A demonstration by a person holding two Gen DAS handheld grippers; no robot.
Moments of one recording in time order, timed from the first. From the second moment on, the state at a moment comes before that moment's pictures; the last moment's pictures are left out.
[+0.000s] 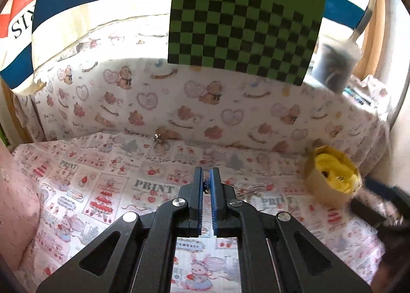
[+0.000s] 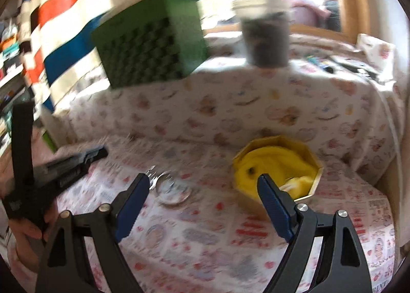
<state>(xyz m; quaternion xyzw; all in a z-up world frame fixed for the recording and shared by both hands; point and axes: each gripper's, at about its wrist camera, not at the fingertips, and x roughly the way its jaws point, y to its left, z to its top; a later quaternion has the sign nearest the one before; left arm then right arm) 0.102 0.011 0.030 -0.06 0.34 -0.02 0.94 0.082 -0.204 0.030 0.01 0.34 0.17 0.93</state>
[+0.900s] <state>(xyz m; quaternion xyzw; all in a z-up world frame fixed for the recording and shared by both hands) 0.110 0.050 0.017 -0.13 0.38 0.01 0.91 0.158 -0.109 -0.036 -0.09 0.51 0.15 0.84</state>
